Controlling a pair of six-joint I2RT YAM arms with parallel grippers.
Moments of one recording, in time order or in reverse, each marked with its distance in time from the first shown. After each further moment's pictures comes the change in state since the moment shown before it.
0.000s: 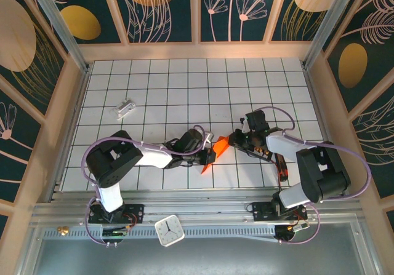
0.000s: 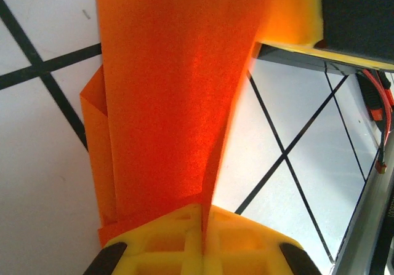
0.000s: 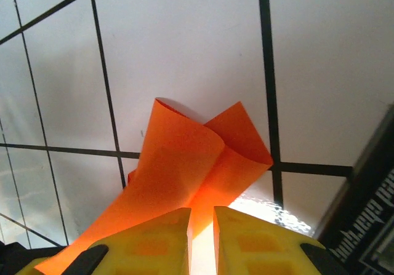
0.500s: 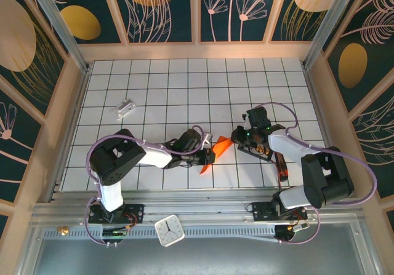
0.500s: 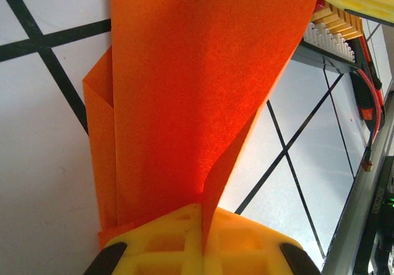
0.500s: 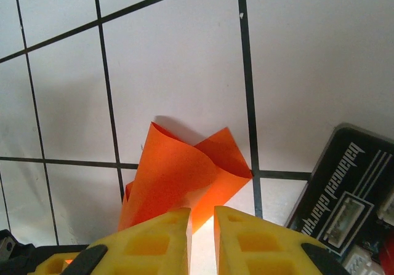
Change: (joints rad) left arm 0.022 0.031 -0.016 0.053 0.066 -0.051; right arm 0.000 -0.055 0.050 -0.090 0.082 -0.037
